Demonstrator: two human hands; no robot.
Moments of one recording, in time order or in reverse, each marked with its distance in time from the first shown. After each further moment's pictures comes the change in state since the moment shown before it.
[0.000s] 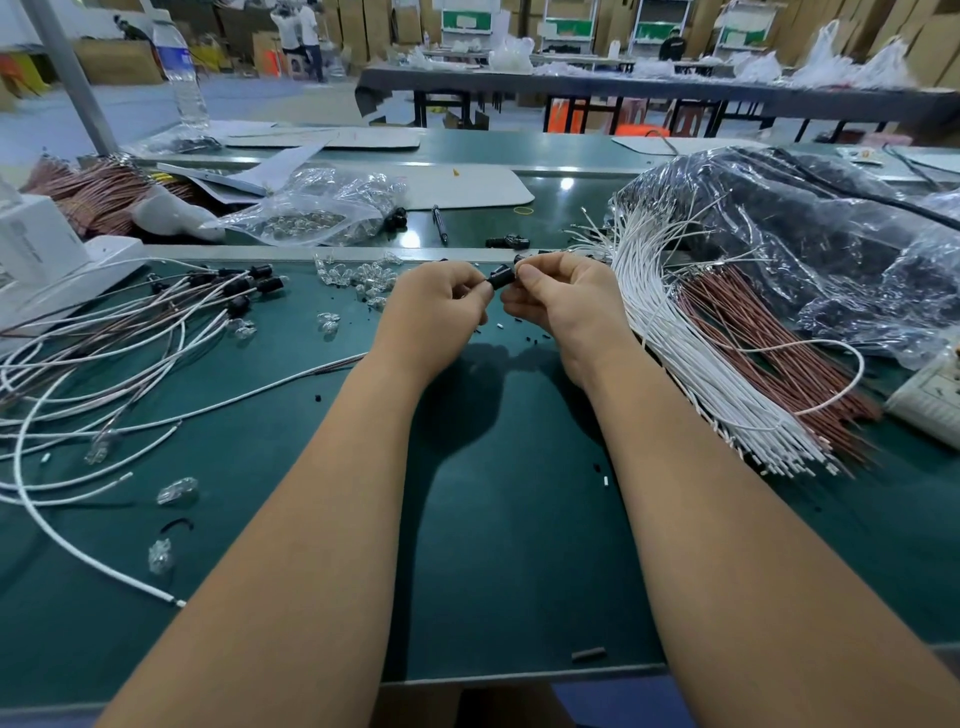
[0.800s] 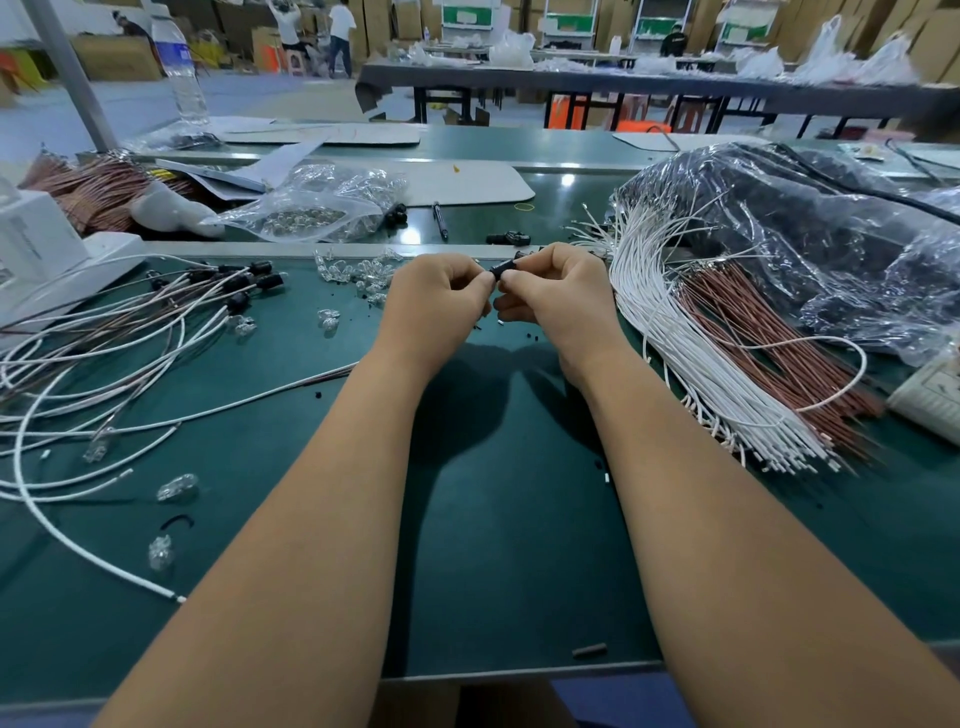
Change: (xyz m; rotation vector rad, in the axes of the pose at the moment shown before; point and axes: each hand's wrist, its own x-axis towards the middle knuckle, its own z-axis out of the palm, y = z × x) left_hand -0.001 0.005 0.002 -0.064 0.070 -0.014; right_hand -0.010 -0.008 0.008 -0.162 -0.004 -0.057
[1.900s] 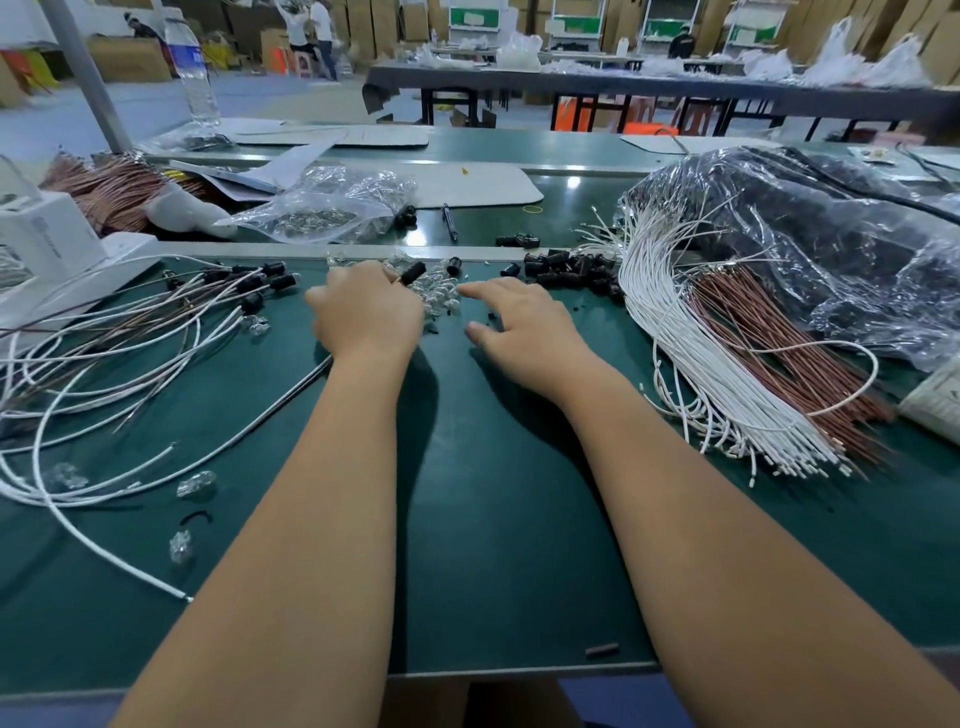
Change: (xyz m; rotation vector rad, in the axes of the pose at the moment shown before) left_hand 0.011 -0.024 -0.032 0.548 0.206 -0.382; right_hand 0.002 0.018 0.018 -1.022 -0.346 -0.255
